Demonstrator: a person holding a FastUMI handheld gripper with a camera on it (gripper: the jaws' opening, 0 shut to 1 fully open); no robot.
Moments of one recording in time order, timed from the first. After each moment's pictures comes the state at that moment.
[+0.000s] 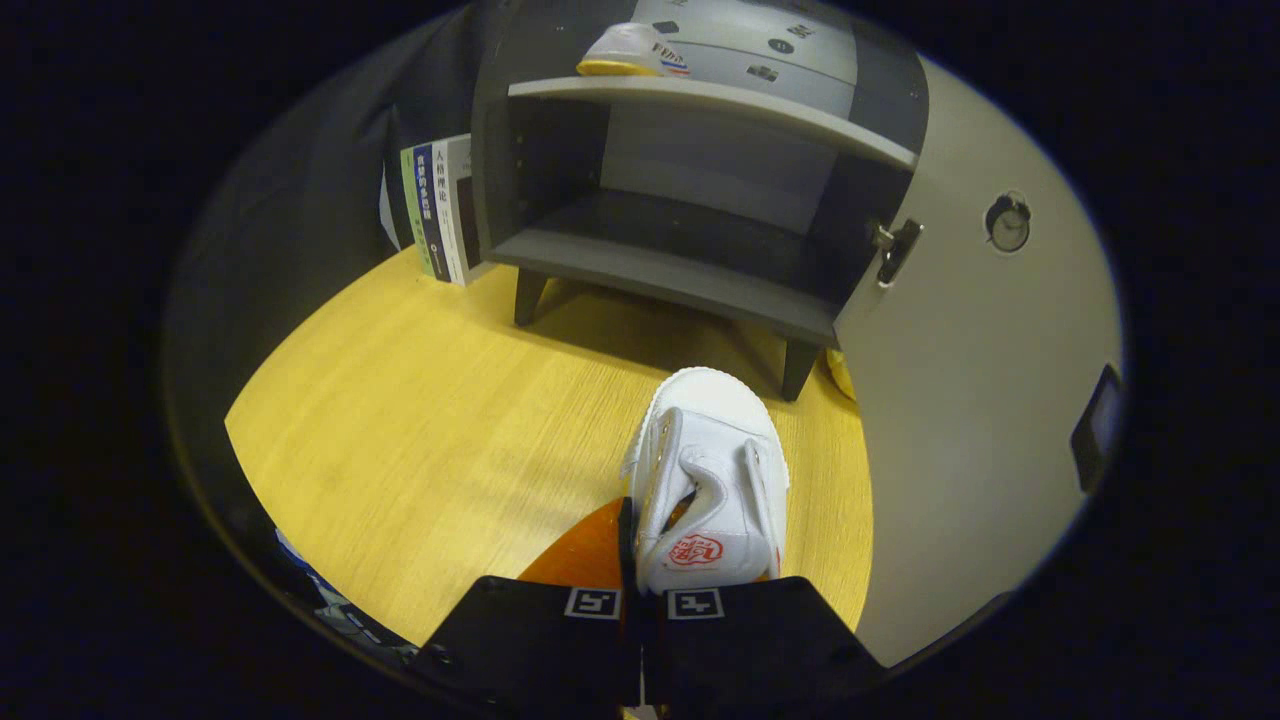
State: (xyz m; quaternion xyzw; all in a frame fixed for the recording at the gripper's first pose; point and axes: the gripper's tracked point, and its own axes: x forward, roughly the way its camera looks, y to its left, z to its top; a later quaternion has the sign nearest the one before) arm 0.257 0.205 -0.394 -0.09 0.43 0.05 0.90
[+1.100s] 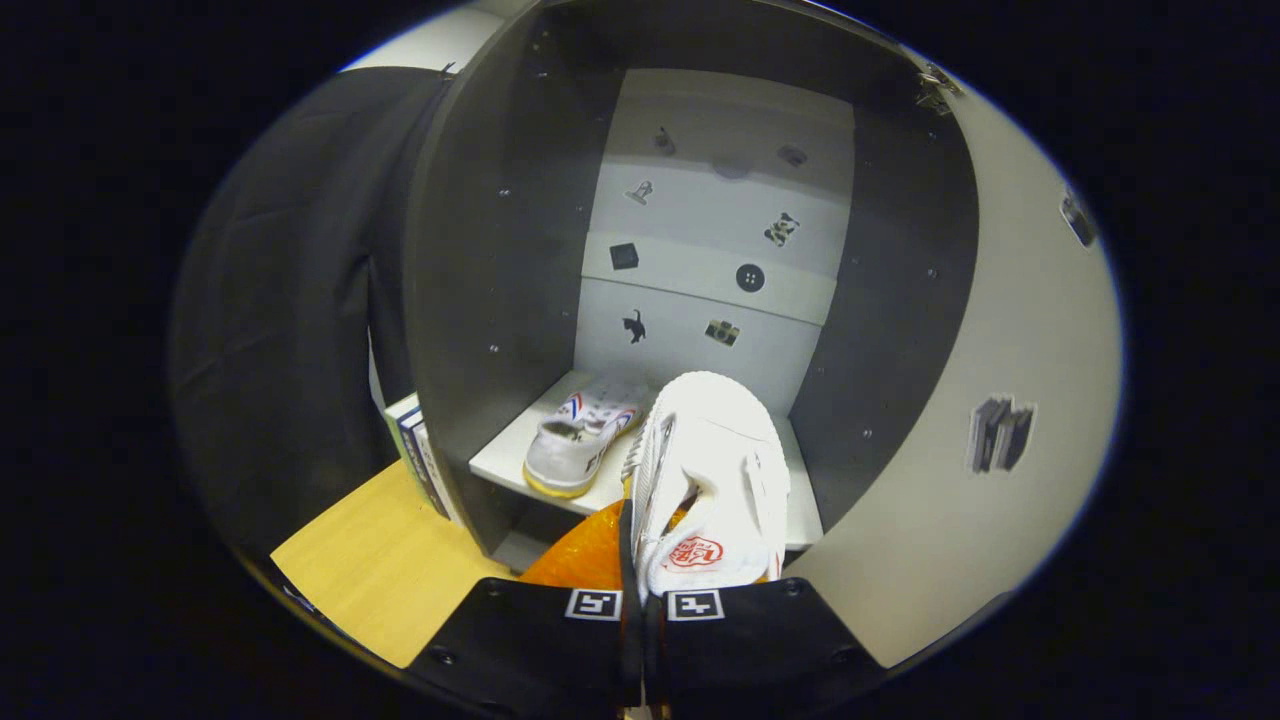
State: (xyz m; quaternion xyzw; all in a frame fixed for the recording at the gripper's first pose) arm 0.450 0.217 -0.109 -0.08 0.23 0.04 0.97
